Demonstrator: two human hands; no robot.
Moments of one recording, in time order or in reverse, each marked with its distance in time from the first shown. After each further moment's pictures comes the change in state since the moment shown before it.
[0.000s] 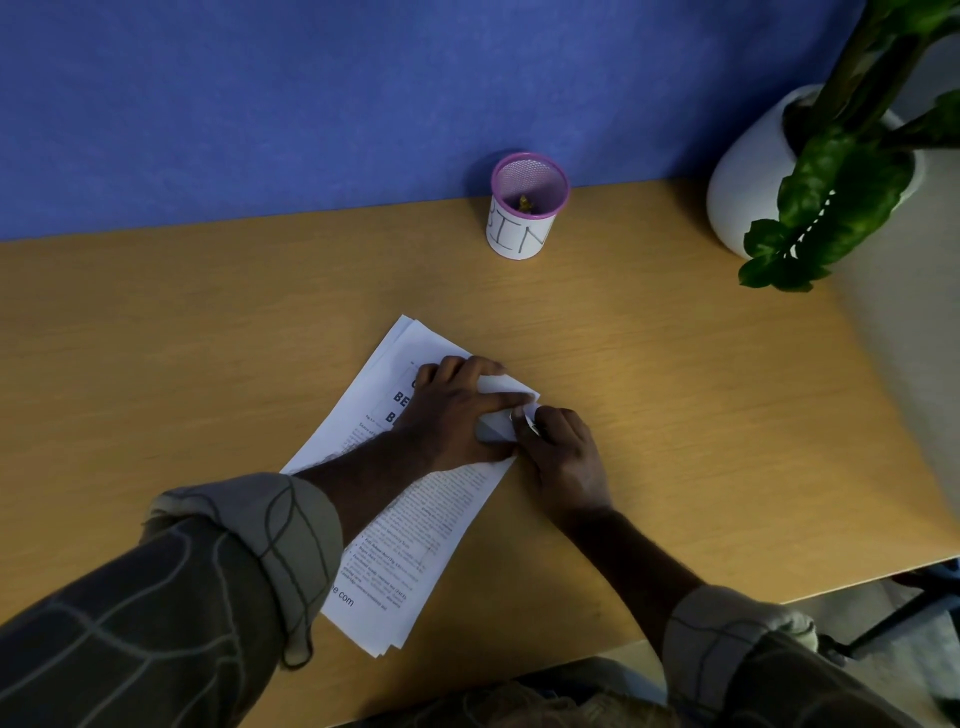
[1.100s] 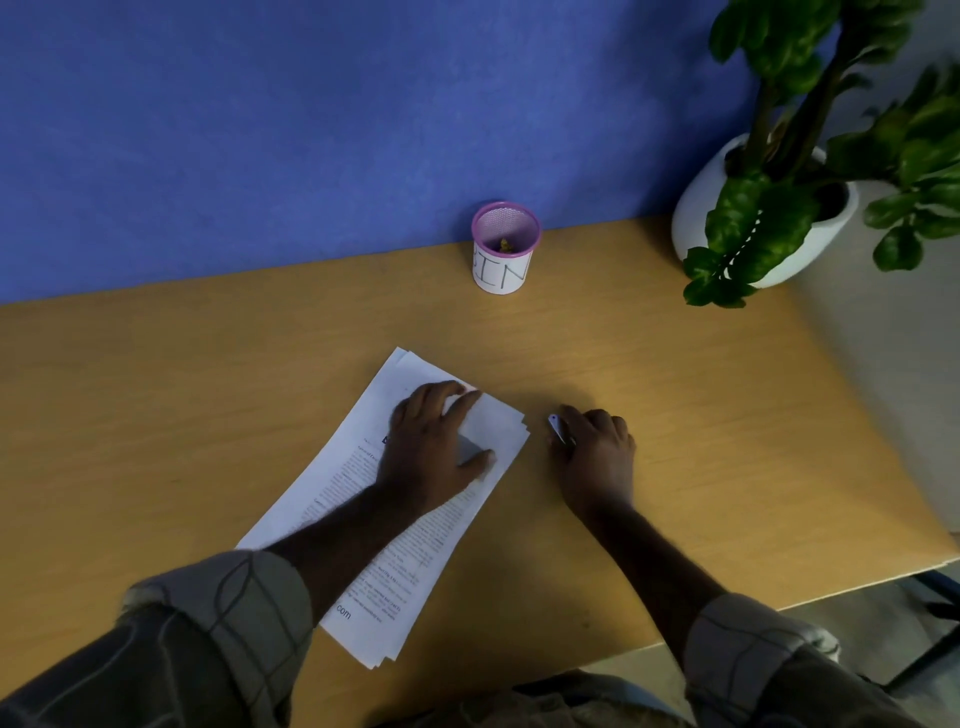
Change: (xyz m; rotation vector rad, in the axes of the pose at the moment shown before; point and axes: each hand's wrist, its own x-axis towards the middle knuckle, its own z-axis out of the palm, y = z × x) left_hand -0.027 0.024 -0.014 -0.012 0.205 -0.245; right_hand 0.012 0.024 -0.030 -0.037 -0.050 0.458
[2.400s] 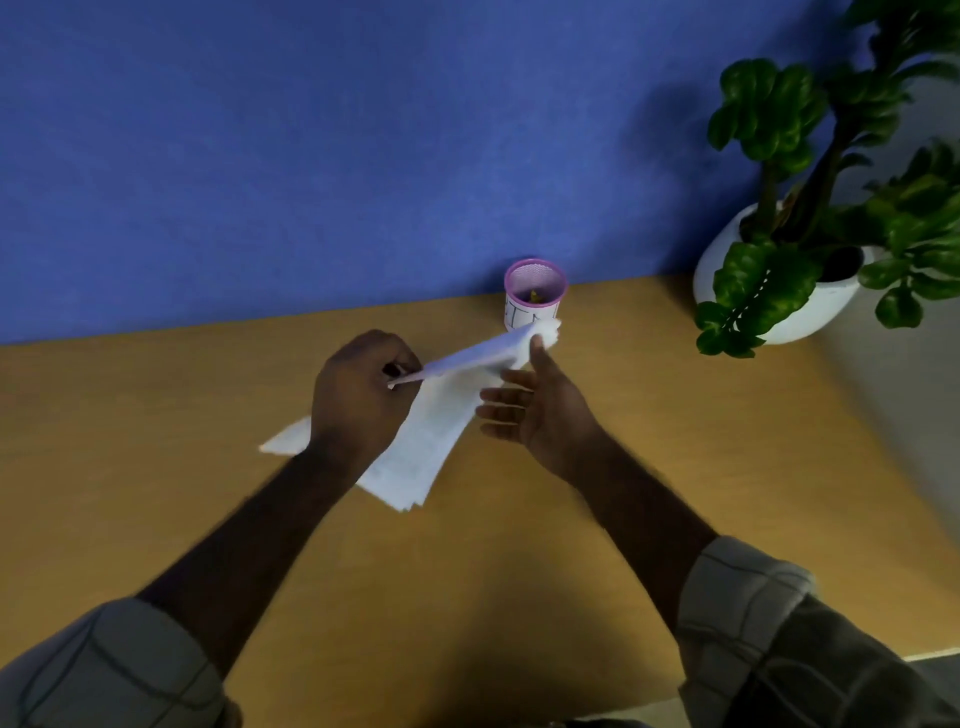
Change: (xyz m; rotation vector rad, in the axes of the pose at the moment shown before) left_hand 0.025 -0.010 -0.156 -0.266 0.442 -0.093; right_hand 0.063 -0.113 -0.054 1.482 -0.664 0.428
